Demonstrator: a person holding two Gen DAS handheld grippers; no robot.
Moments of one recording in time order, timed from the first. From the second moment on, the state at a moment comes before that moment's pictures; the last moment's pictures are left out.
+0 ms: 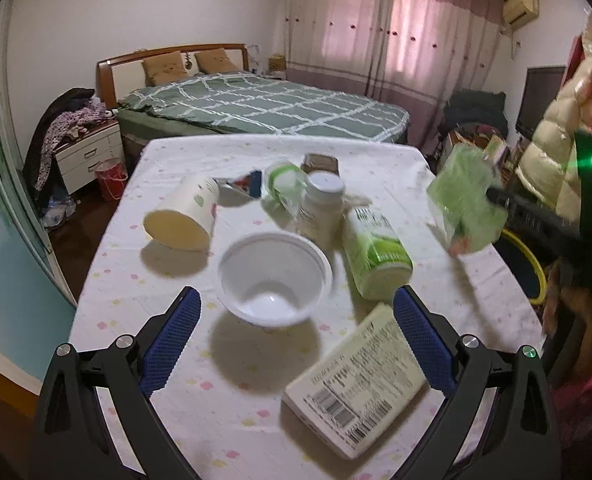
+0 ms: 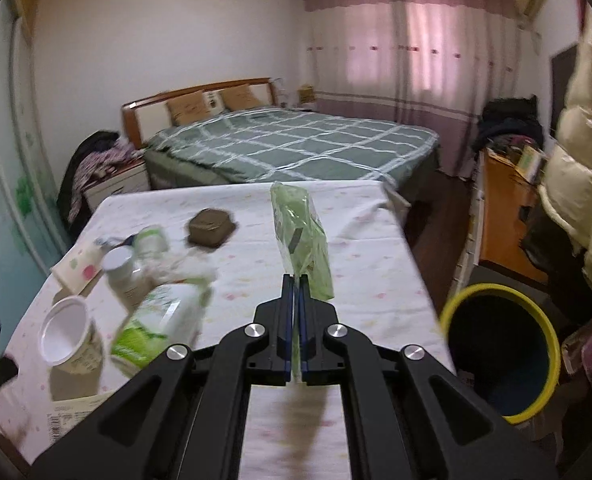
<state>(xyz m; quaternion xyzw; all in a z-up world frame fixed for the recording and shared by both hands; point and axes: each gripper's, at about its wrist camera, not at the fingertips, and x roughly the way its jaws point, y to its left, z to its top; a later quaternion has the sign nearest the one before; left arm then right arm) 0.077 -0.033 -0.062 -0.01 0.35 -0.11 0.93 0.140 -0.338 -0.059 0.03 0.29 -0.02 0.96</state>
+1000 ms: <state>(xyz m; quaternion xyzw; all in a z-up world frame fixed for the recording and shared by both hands) 0.056 -0.073 -0.121 0.04 0.43 -0.17 0.89 0.147 -0.537 -0.110 0.13 0.30 -0.29 0.90</state>
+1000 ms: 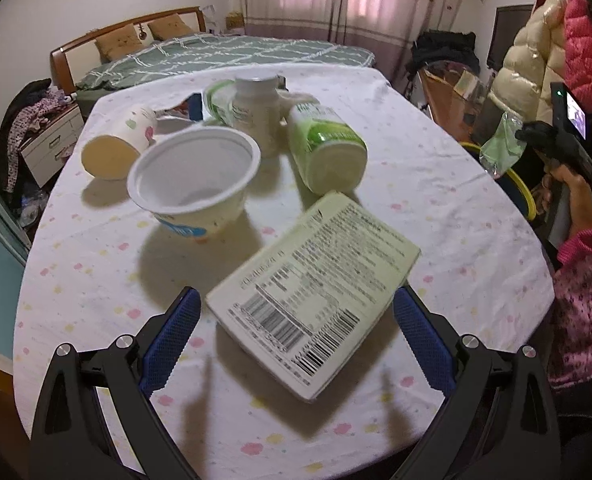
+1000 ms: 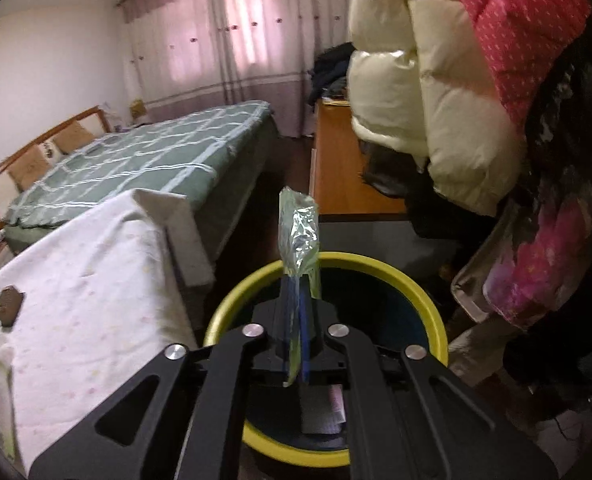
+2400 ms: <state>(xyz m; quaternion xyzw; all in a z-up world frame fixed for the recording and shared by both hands) 0.046 -0.124 -0.128 0.05 0.48 -0.24 0.84 0.110 -0.522 -0.099 0.16 0.26 -0.24 0.92</state>
